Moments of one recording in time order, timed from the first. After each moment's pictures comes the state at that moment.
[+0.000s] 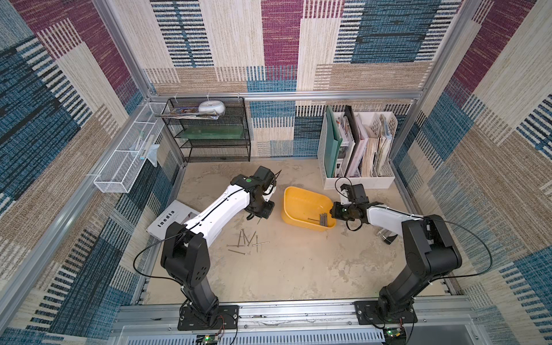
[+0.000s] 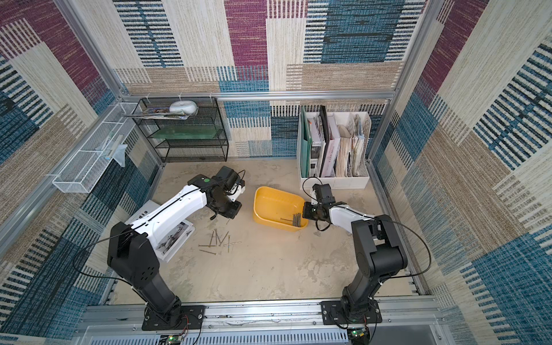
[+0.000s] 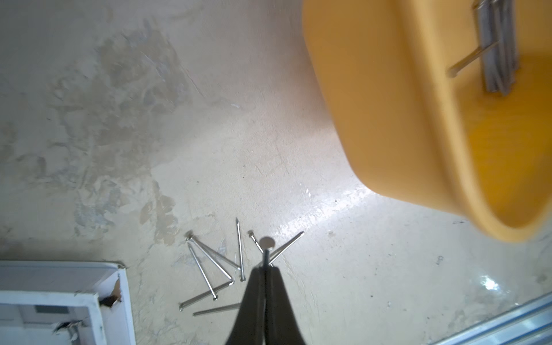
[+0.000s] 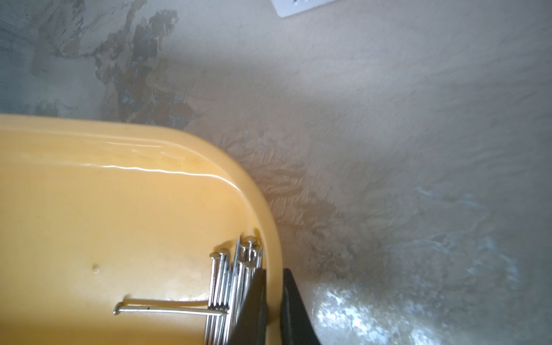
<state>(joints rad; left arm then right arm) -0.50 1.71 1.57 -1.11 0.01 -0.06 0.24 1.68 0.90 -0.18 -0.21 0.37</state>
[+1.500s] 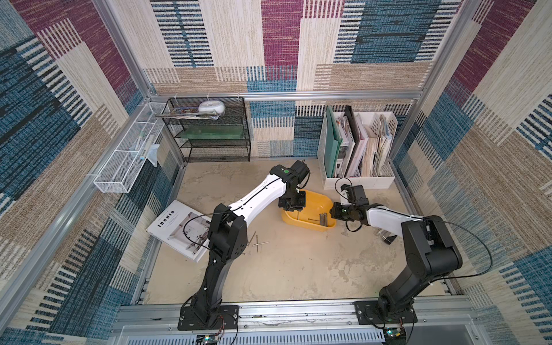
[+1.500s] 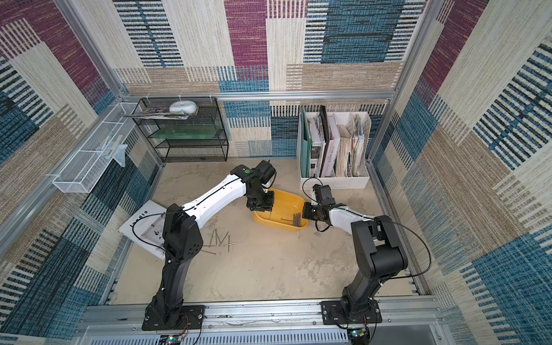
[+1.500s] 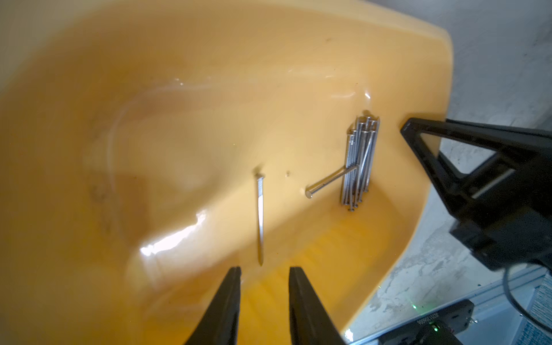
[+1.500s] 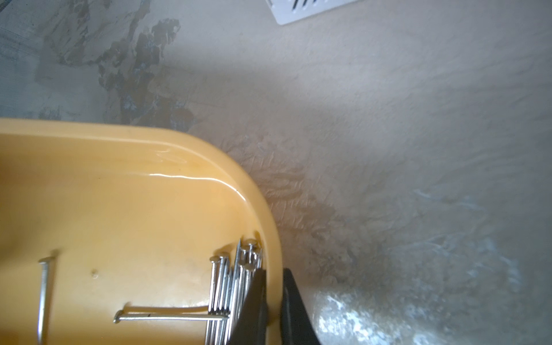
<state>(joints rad) -0.67 2.14 2.04 -1.19 0.15 -0.57 0.26 1.69 0.87 -0.13 -0.20 0.39</state>
